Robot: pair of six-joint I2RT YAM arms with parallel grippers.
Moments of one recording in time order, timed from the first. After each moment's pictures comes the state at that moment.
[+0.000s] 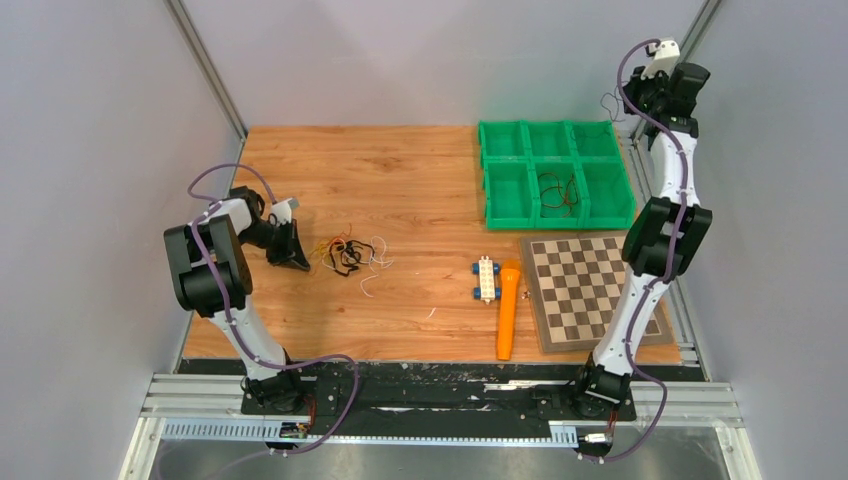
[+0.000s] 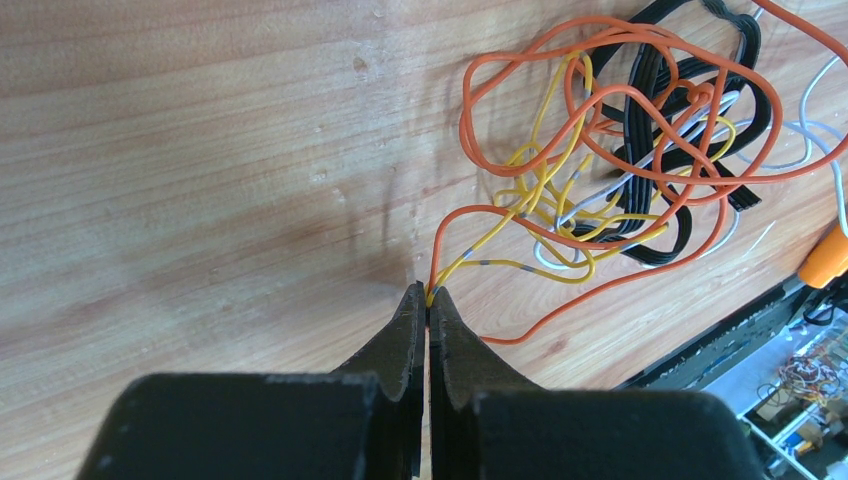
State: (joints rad) left arm 0.30 1.86 1.16 -0.81 0.56 0.27; right arm -0.33 2.29 2.24 -0.17 -0.49 -0.17
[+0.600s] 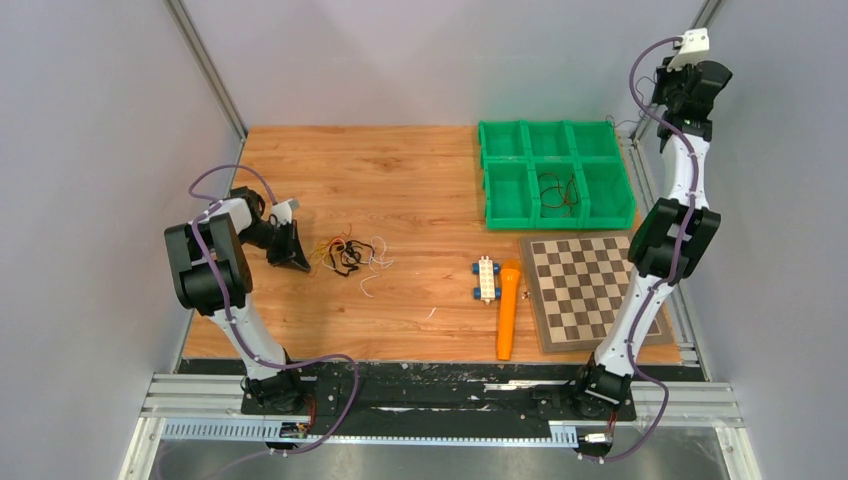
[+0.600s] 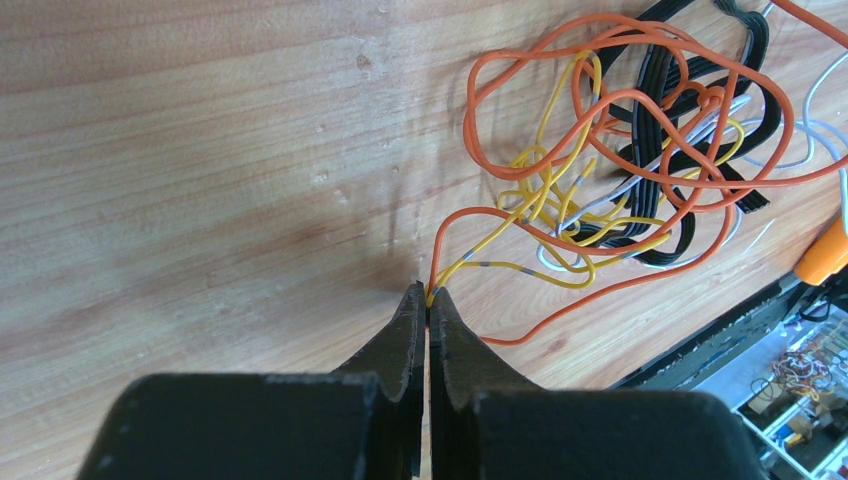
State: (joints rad) left arm 0.30 1.88 1.17 -0.82 0.56 0.27; right arm -0.37 2.29 2.24 0.02 -0.30 -0.23
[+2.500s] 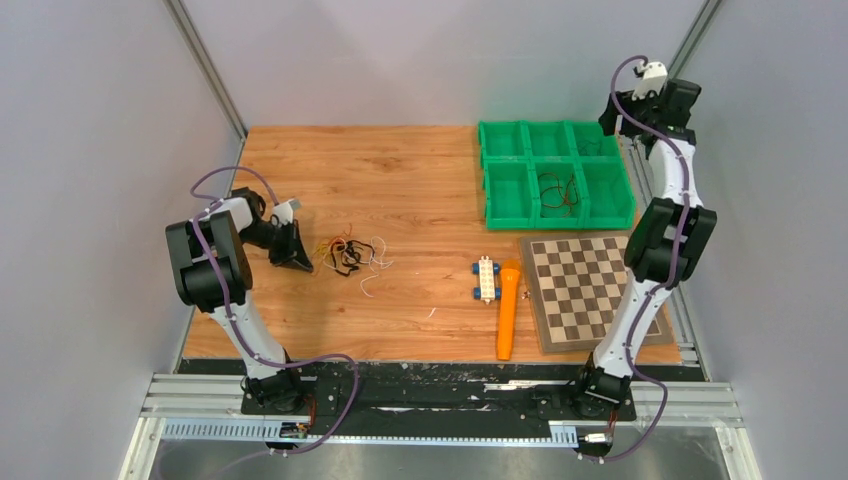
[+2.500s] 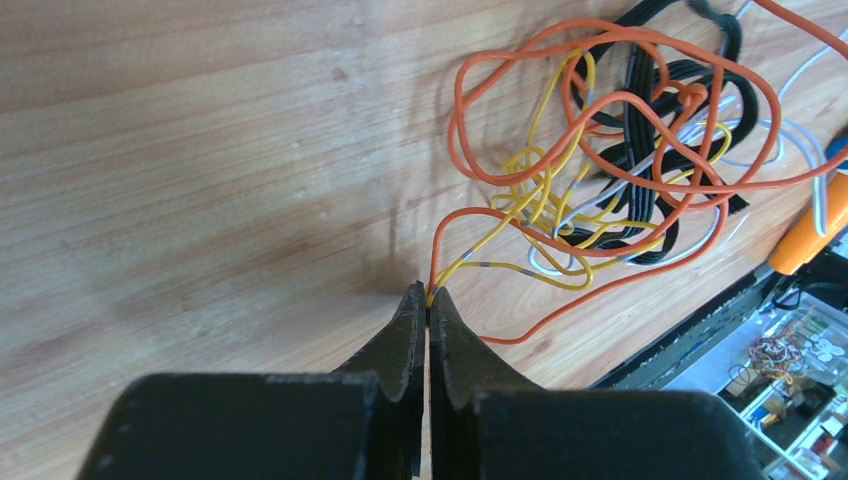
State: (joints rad) left arm 0.30 1.91 1.18 -0.83 0.59 0.26; right arm -0.31 2.24 2.06 -0.21 -0.40 -0.26
